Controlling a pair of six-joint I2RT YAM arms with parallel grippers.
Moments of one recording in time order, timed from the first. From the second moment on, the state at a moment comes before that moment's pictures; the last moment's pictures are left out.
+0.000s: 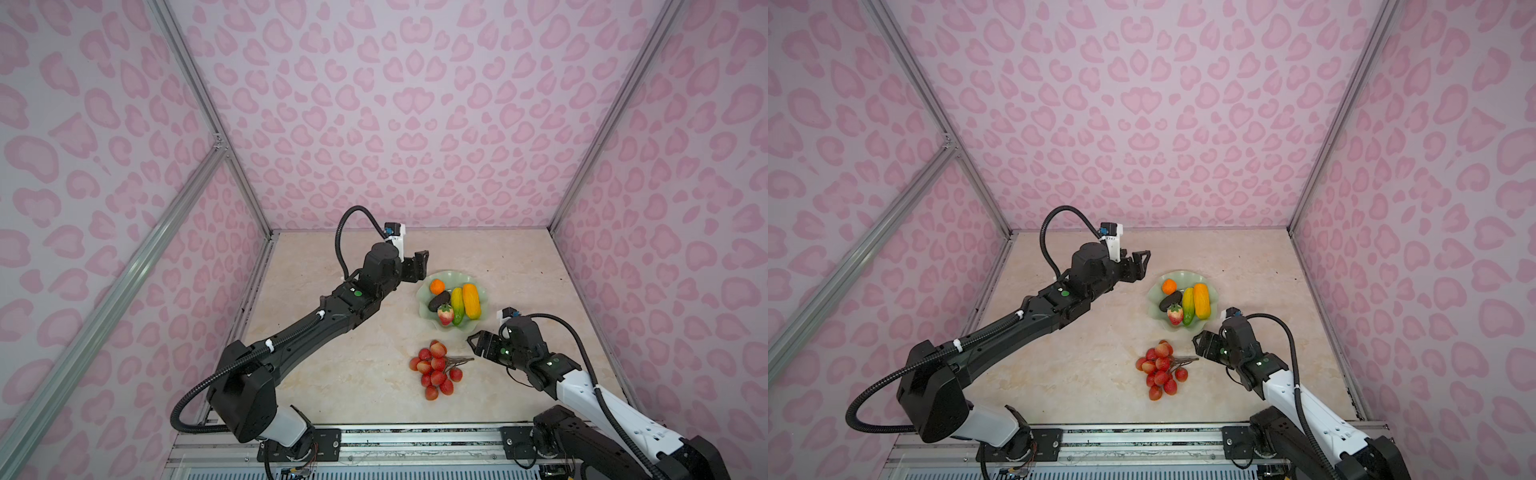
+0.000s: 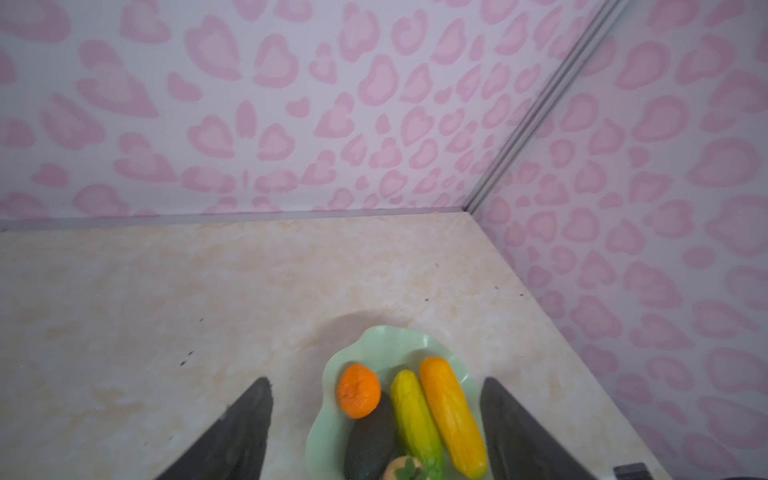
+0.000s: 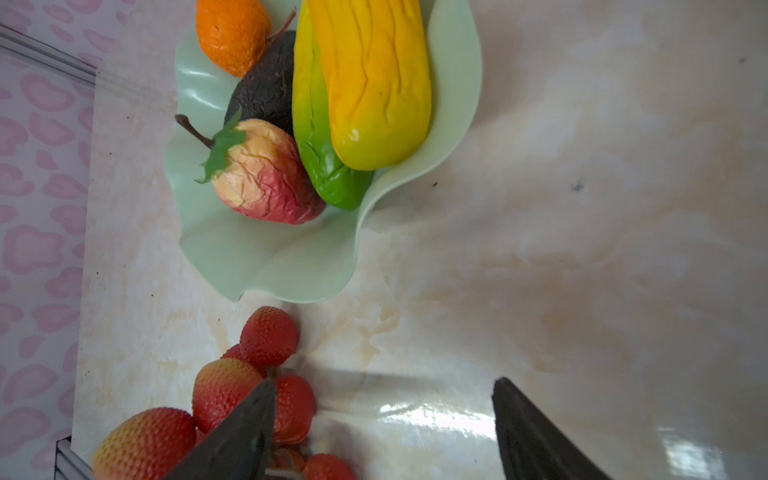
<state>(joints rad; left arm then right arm) -0.69 1.46 1.13 0.00 -0.16 -0.42 0.42 0.92 0.36 -0.25 -0.17 0.75</state>
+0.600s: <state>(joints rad) -0.49 1.14 0.67 -0.02 -0.26 -0.58 0.58 1.00 0.34 -0.17 -0.33 0.83</state>
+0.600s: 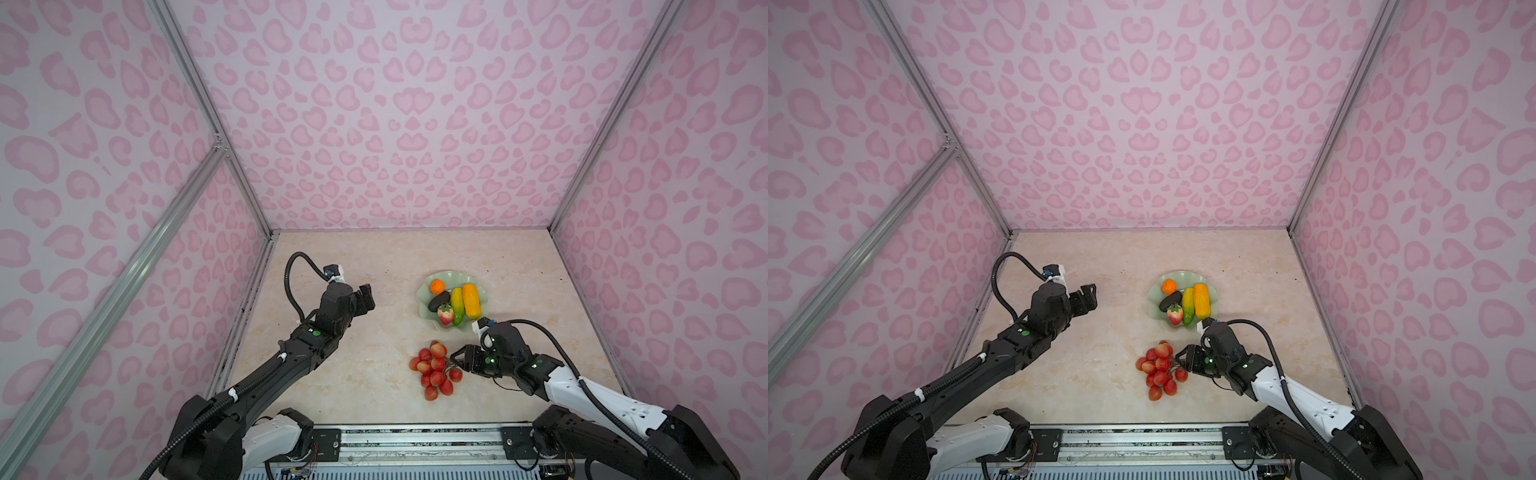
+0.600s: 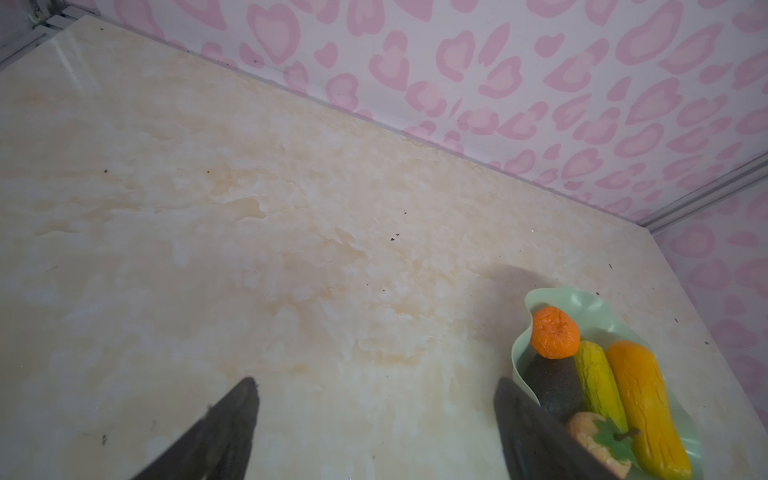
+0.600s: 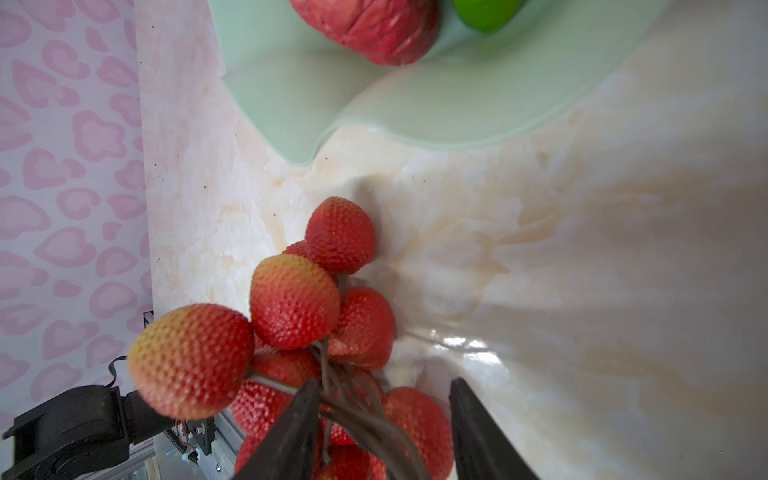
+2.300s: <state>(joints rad) -0.46 1.01 0.60 -0.06 -0.26 -0.62 0.61 1.08 0.78 -0.19 -0.32 0.59</state>
